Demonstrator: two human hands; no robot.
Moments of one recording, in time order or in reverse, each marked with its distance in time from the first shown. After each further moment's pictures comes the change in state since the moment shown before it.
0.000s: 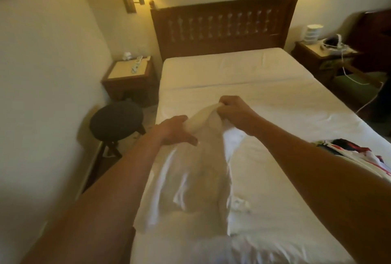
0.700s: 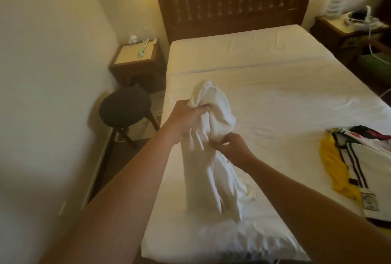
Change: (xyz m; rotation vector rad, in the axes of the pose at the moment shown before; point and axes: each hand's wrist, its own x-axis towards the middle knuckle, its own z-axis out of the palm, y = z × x) left_hand 0.007 0.025 0.026 -0.794 0.281 -0.106; right_hand -0.039 0.108 0.083 0.130 -0.071 0.282
